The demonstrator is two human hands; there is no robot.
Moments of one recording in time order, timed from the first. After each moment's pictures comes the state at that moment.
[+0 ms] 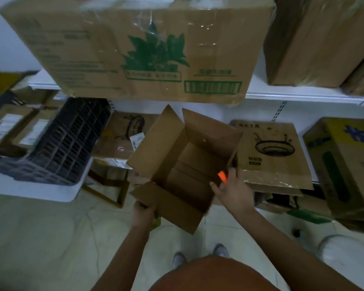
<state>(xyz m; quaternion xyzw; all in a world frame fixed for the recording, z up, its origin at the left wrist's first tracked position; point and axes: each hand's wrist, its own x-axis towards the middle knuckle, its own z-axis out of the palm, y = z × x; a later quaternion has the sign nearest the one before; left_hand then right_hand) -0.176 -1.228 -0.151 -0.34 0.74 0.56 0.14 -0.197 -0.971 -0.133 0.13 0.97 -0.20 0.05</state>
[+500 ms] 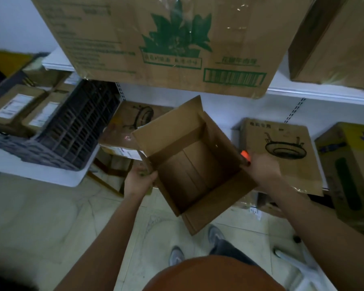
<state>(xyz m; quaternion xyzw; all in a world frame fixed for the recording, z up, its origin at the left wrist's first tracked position) -0.233 -1.260 -0.140 -0.30 0.82 0.48 0.09 -0.264 -0.911 -0.117 0.07 0.99 -0.04 0.13</state>
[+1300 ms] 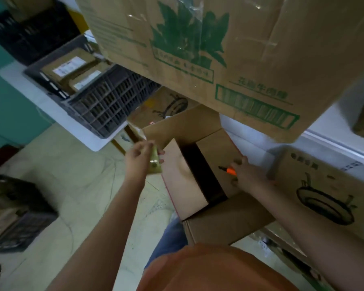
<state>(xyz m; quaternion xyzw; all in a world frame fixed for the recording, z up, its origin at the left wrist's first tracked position) -0.276 -1.203 -0.108 -0.39 0.63 0.66 -0.14 -0.406 -0.927 -0.184 -0.25 0.93 0.06 0.26</state>
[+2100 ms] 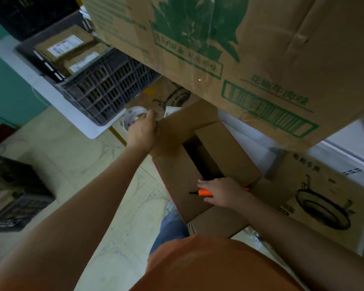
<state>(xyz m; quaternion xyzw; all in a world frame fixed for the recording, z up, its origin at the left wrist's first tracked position) -0.346 -1.244 -0.135 -0.20 0.97 0.11 -0.09 -0.362 -0.960 -0.208 -0.48 0.82 0.01 0.32</state>
